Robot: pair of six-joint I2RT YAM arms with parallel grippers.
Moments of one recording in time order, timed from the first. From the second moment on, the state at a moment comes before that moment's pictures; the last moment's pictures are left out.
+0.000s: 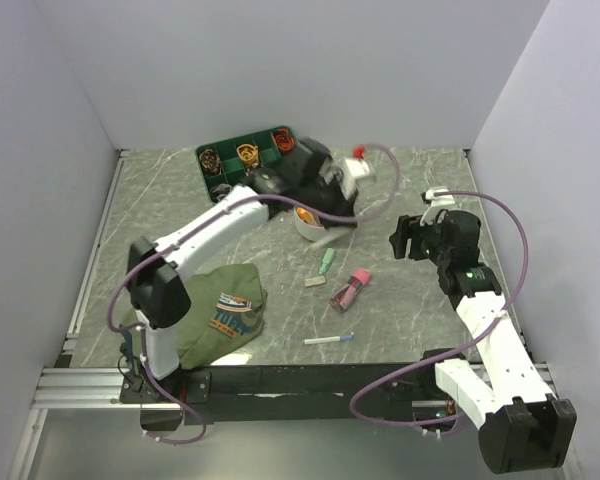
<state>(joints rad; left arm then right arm) -0.81 1.89 1.87 -0.62 0.55 0.18 0.07 0.88 0.71 -0.31 -0.20 0.02</state>
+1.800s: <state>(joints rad) -0.51 2.14 1.60 0.44 1.02 -0.03 0.02 1.20 0.94 -0.30 -0.20 -0.02</state>
